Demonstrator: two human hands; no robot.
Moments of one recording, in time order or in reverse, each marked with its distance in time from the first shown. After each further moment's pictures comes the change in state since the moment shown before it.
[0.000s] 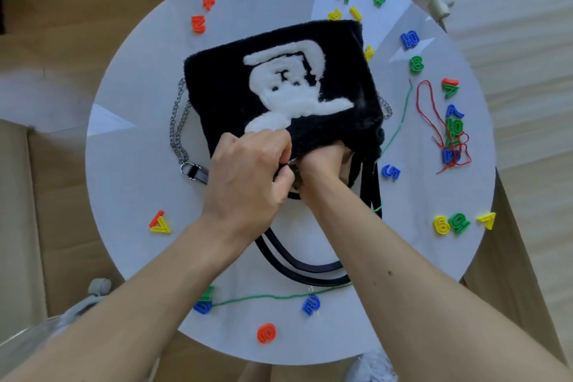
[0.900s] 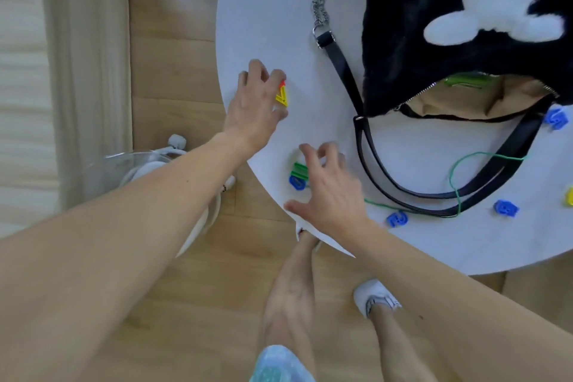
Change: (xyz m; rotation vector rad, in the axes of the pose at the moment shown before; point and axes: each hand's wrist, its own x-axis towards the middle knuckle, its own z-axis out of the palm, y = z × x) left_hand -0.141 -0.180 0.016 0.107 -0.261 -0.489; right_hand -0.120 0.198 0.005 -1.537 -0.644 -0.837
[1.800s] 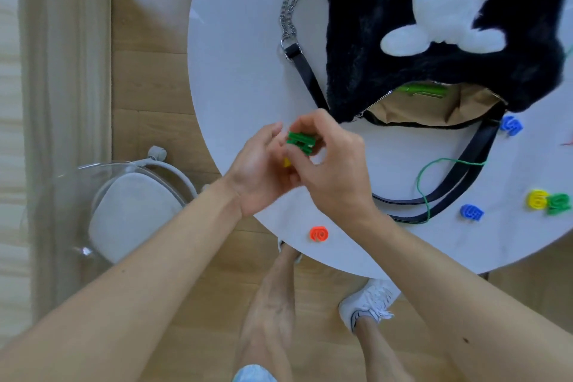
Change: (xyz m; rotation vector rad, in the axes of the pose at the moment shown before) left_hand -0.060 0.072 -0.001 -1.876 -0.628 -0.492; right_hand 0.003 0.017 -0.074 0.705 0.444 -0.164
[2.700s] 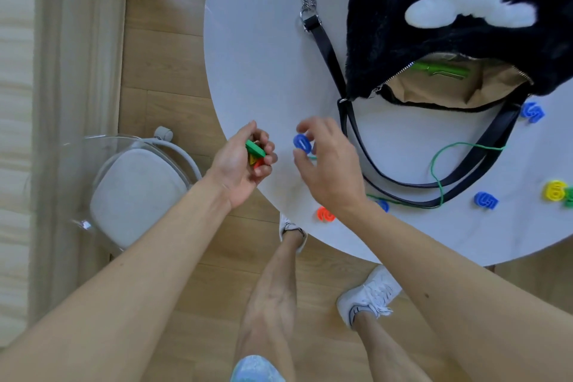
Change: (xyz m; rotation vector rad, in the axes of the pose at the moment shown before) left_hand -0.021 -0.033 -0.053 -0.063 0.410 0.147; right_hand -0.034 0.040 0.034 -0.327 -0.168 -0.006
